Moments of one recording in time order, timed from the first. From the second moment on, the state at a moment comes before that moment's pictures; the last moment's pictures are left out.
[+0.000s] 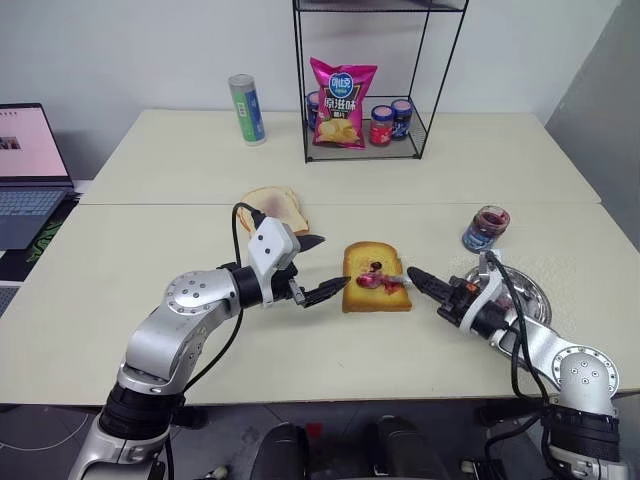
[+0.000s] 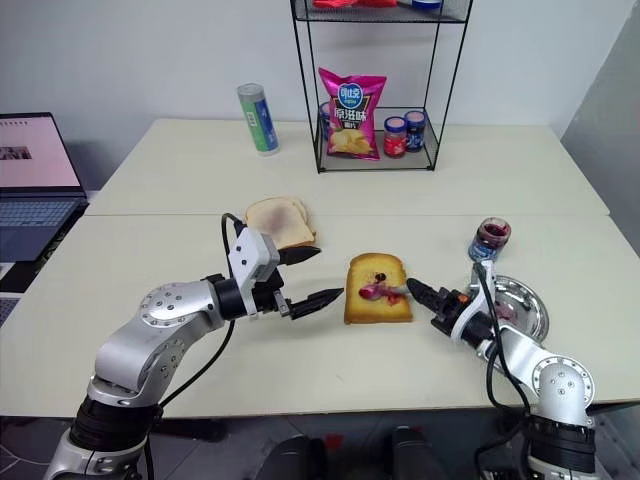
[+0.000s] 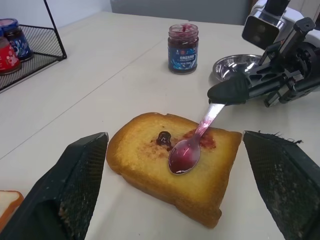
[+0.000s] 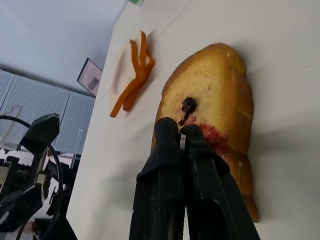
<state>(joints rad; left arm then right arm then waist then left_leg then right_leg) -0.33 0.55 -0.09 -0.38 -0.41 0.54 -0.75 -0.18 -0.31 -0.29 -0.19 1.34 1.06 0.02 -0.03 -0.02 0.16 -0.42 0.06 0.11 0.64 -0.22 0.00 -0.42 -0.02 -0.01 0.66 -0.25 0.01</state>
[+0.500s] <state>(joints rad) -0.33 0.55 -0.09 -0.37 -0.40 0.54 -0.75 -0.21 -0.33 -0.20 -0.24 1.12 0.94 0.06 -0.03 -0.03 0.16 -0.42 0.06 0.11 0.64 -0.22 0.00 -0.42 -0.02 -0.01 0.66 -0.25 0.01</state>
